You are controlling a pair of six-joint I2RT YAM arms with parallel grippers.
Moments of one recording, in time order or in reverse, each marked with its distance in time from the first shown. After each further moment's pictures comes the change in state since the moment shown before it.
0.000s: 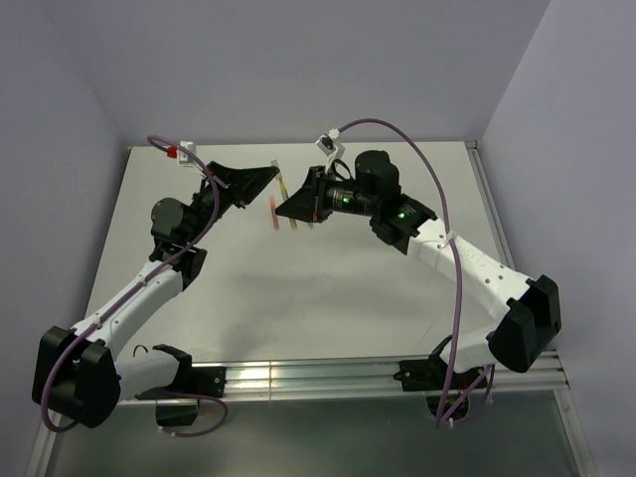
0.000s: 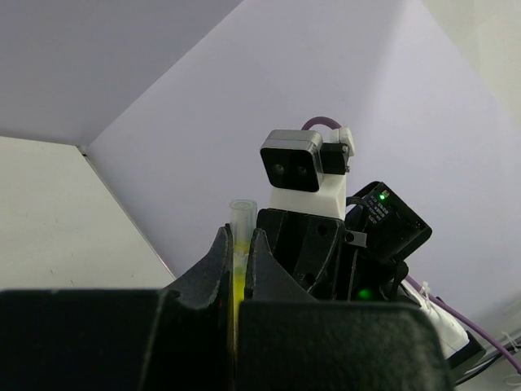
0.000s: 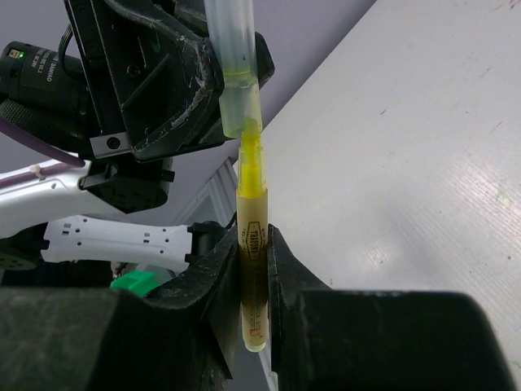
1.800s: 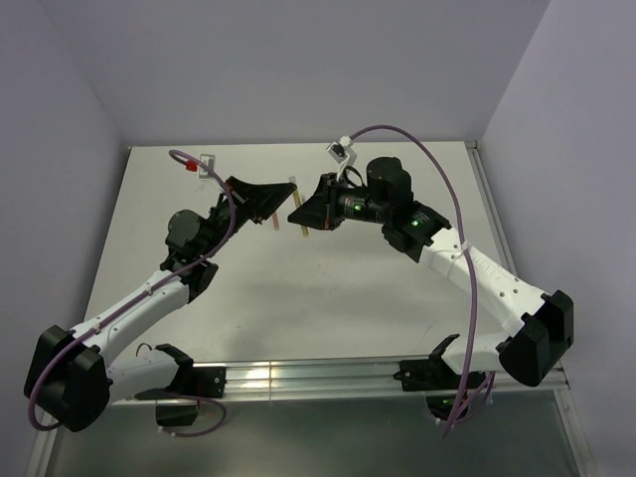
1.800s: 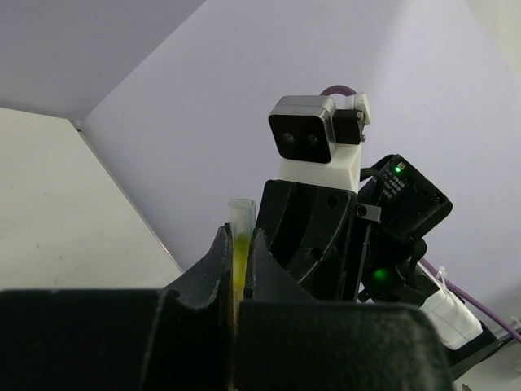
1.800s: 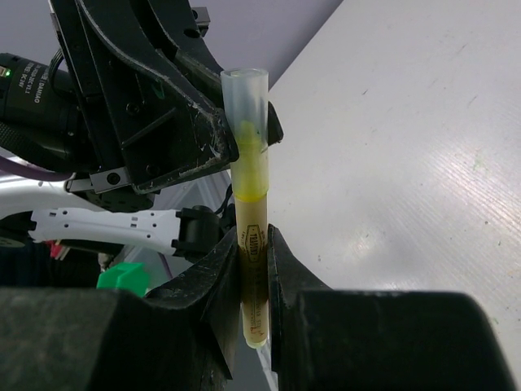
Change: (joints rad) left arm -0.161 -0.029 -0.055 -0.029 -0.115 0.068; right arm -0.021 -0.089 -0.056 -0.077 0.014 -0.034
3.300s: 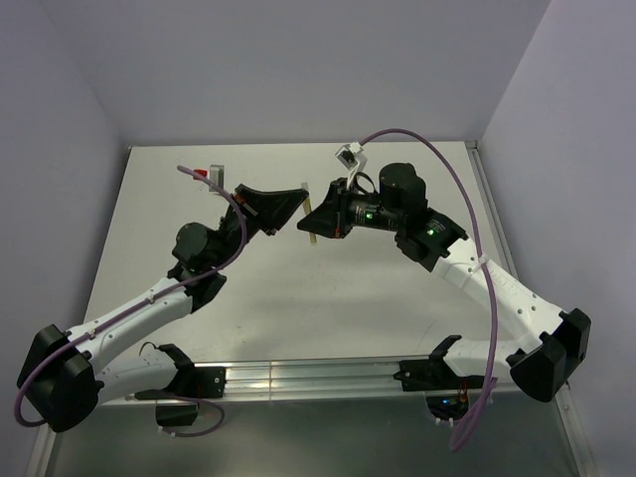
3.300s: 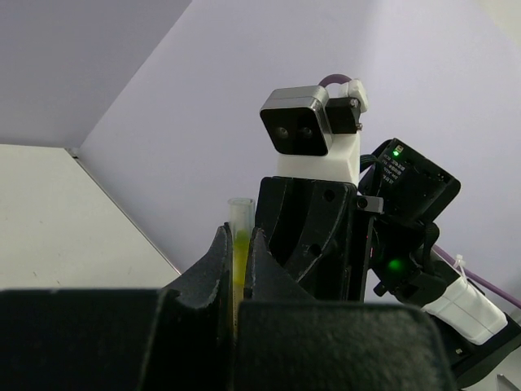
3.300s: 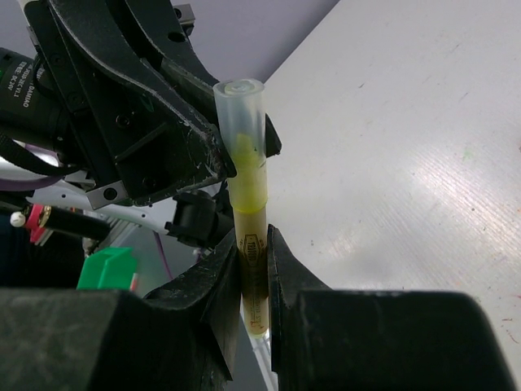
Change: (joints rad) left arm -0.164 -0.028 -0.010 0.035 -0.138 0.164; right arm 0.000 -0.099 -0.024 -0.078 0.004 -0.068
